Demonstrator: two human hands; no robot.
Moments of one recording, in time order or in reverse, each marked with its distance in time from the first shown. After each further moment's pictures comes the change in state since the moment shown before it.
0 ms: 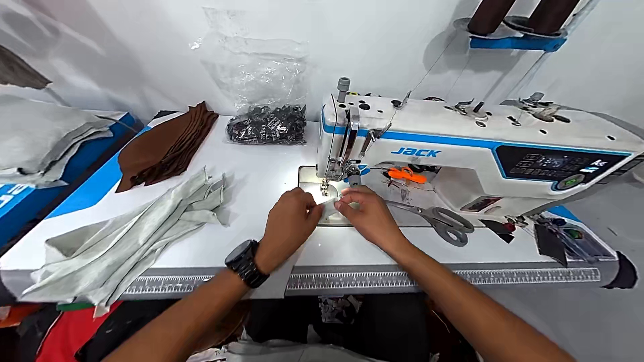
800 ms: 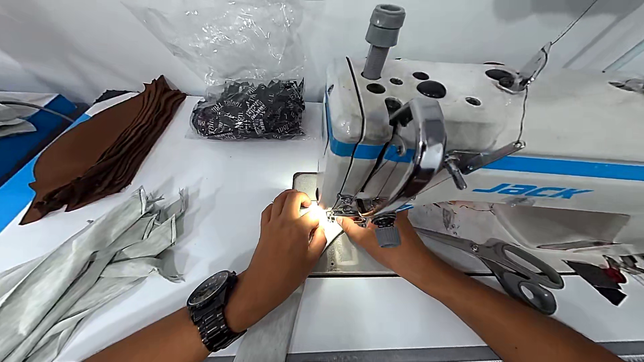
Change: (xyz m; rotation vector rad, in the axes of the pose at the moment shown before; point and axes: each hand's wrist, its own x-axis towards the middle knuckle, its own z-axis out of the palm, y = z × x) left_hand 0.045 -0.043 0.043 0.232 0.002 0.033; right_hand 0.051 0.046 0.027 -0.328 0.021 -0.026
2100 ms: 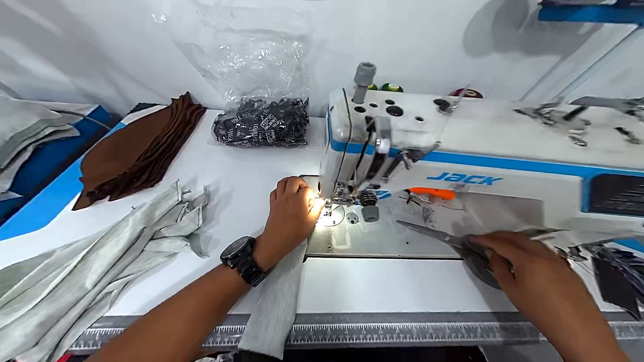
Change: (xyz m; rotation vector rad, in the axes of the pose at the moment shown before) left_hand 0.019 -0.009 -0.001 -0.036 0.044 -0.060; right_hand -0.127 0.122 -0.137 -0.309 0.112 0.017
